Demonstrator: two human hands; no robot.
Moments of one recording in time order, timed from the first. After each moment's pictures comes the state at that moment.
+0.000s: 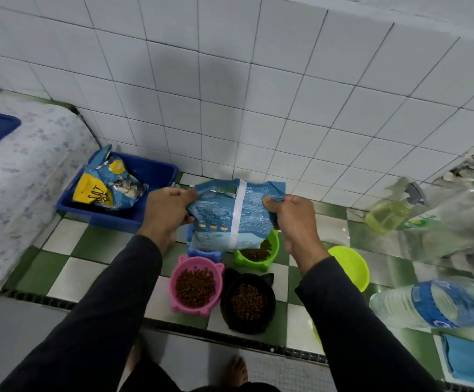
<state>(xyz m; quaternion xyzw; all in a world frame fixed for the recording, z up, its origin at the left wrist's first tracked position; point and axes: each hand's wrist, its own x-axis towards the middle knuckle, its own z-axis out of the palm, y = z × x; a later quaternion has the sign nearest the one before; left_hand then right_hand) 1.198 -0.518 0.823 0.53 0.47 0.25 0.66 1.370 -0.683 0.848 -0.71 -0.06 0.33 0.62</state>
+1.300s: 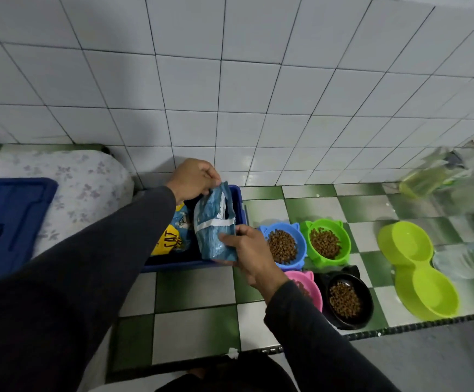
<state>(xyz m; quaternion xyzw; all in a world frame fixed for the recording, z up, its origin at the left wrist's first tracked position) 1.191 -0.236 0.800 0.81 0.25 0.01 0.54 1.162 -0.452 0.788 -0.62 0.05 0.43 0.65</state>
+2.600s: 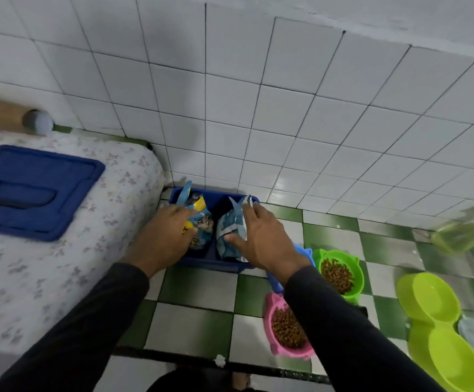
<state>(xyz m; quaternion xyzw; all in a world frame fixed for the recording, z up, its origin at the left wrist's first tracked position) 1.035 -0.289 0.809 0.92 0.30 0.06 0.24 1.206 -0.454 0.833 -0.86 -0.48 0.12 0.10</state>
